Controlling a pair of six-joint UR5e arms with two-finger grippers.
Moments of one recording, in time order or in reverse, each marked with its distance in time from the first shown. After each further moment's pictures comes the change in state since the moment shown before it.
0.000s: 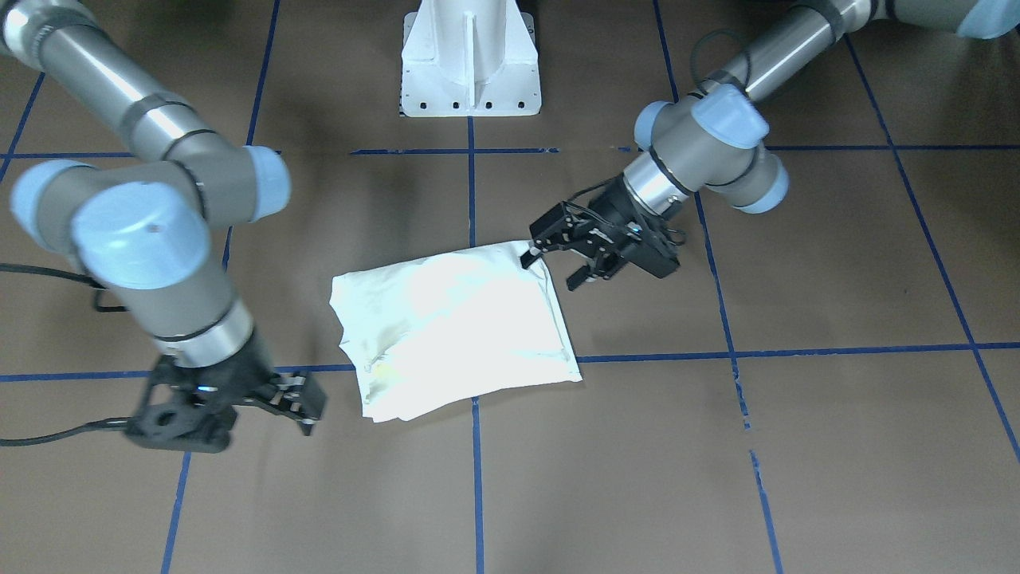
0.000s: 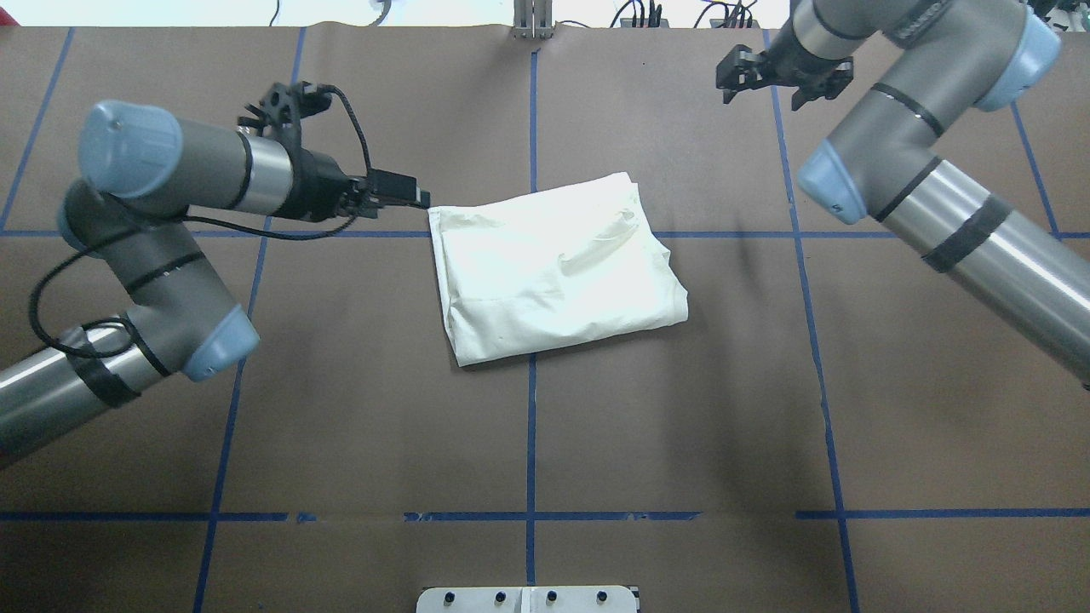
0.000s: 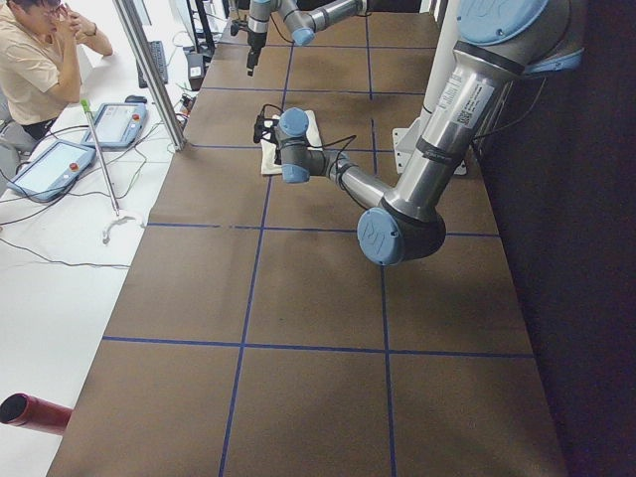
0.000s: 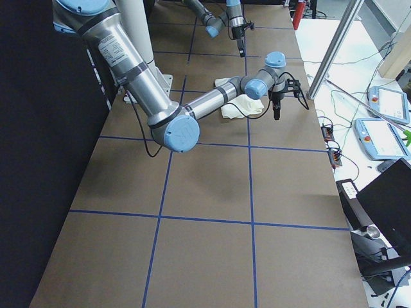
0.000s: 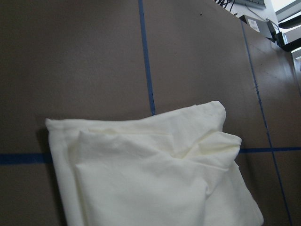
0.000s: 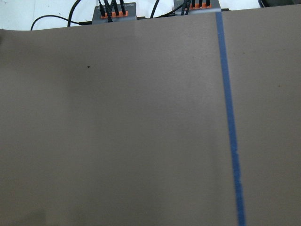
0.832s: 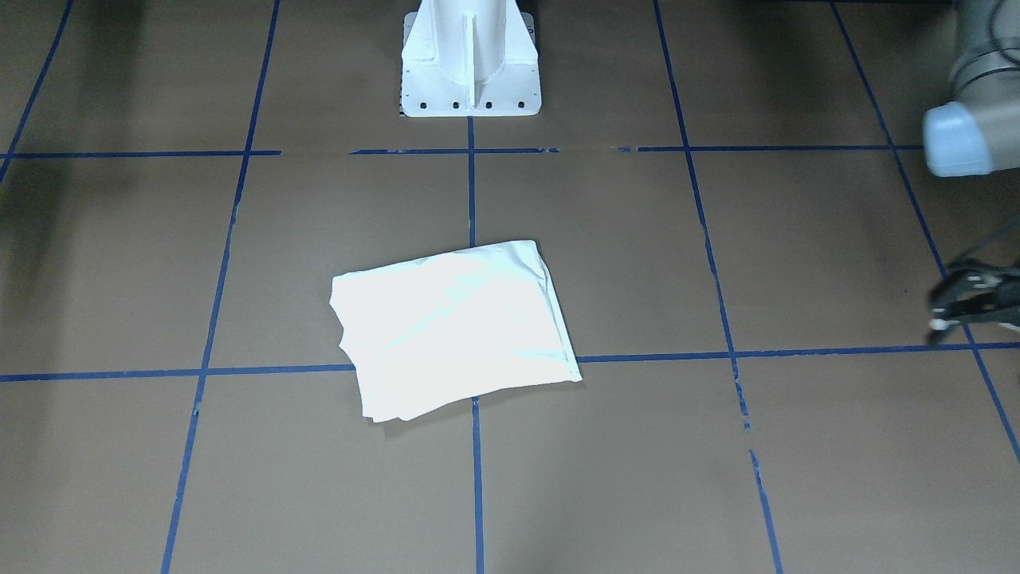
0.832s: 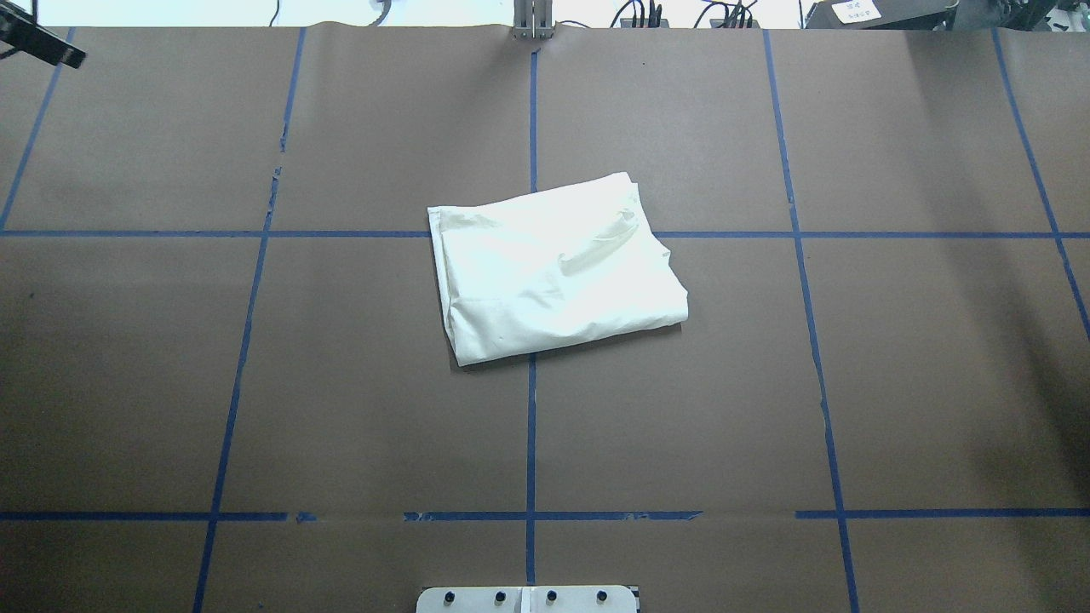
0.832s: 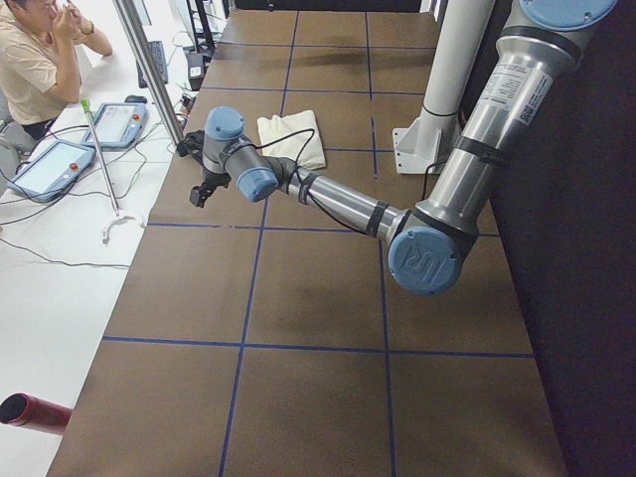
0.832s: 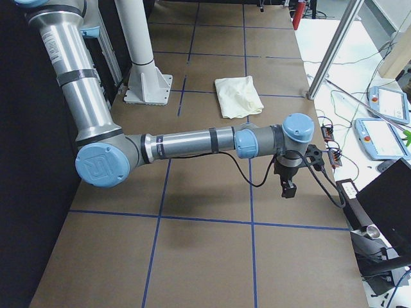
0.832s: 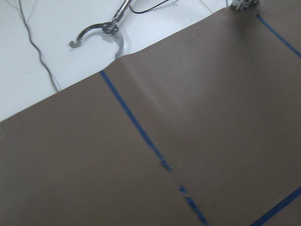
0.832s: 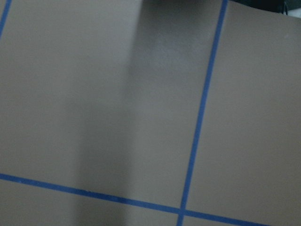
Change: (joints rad) left arm -0.541 0.085 -0.030 0.648 -0.142 1.194; right arm 0.538 -0.296 0.017 -0.358 0.237 -0.984
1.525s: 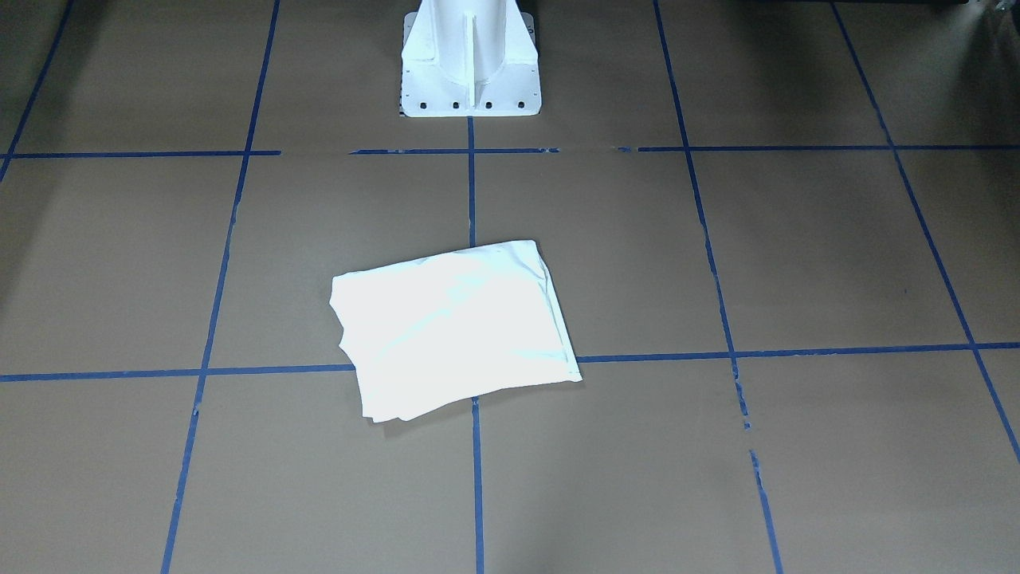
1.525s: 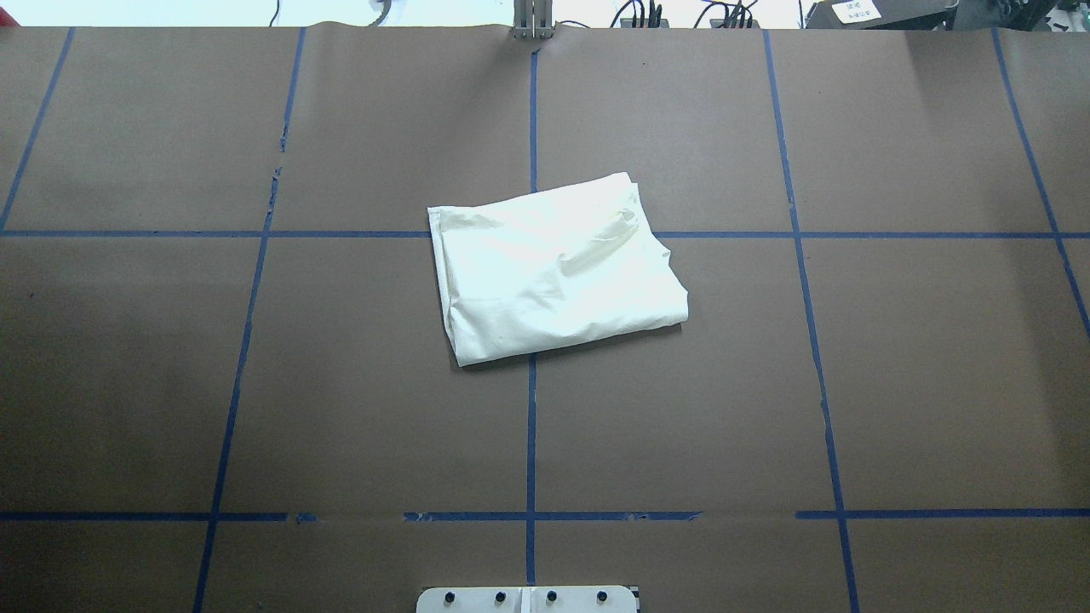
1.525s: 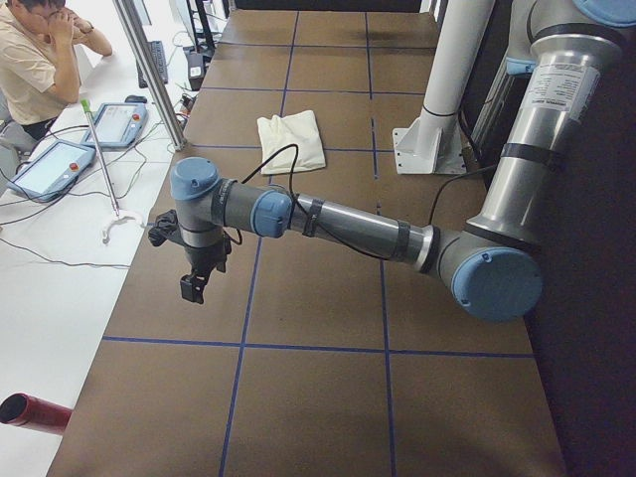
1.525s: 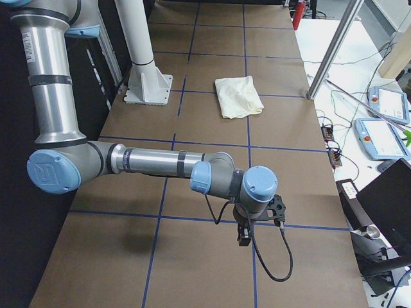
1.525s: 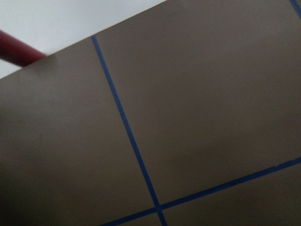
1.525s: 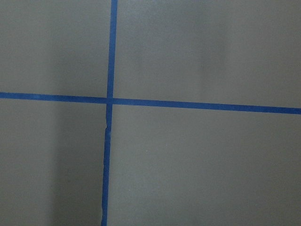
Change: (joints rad) left arm -0.168 0.146 -0.010 0.316 -0.009 0.128; right arm 0.095 -0.235 0.073 -0.025 0.013 -0.054
